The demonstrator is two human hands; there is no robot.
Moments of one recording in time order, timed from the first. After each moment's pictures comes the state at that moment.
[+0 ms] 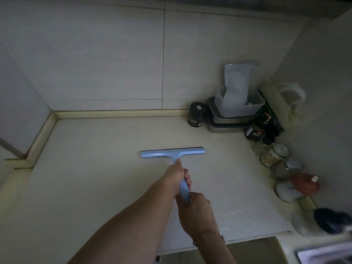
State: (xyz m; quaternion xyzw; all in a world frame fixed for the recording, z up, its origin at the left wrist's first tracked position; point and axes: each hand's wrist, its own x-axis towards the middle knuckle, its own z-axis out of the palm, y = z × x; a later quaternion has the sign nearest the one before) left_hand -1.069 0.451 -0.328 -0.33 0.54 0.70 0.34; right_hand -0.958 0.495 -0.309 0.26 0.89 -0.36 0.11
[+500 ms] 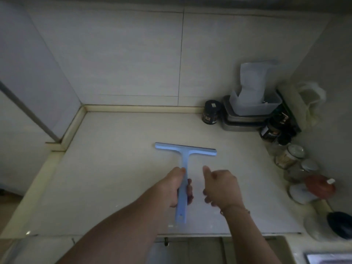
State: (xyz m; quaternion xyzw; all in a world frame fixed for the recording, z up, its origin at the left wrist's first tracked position) left_hand -1.012 0.416 -0.304 -0.37 0.50 0.67 0.40; right_hand -0.975 0.538 -0.267 0.23 0.88 -0.39 0.14
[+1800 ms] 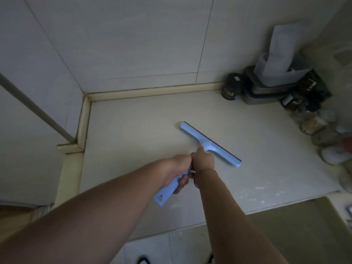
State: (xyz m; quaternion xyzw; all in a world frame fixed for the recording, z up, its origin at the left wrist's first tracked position) left_hand -1.045 0.262 -0.288 -0.18 0.70 0.41 0.56; right_hand -1.035 0.344 -0.328 0.47 0.58 -0.66 0.08
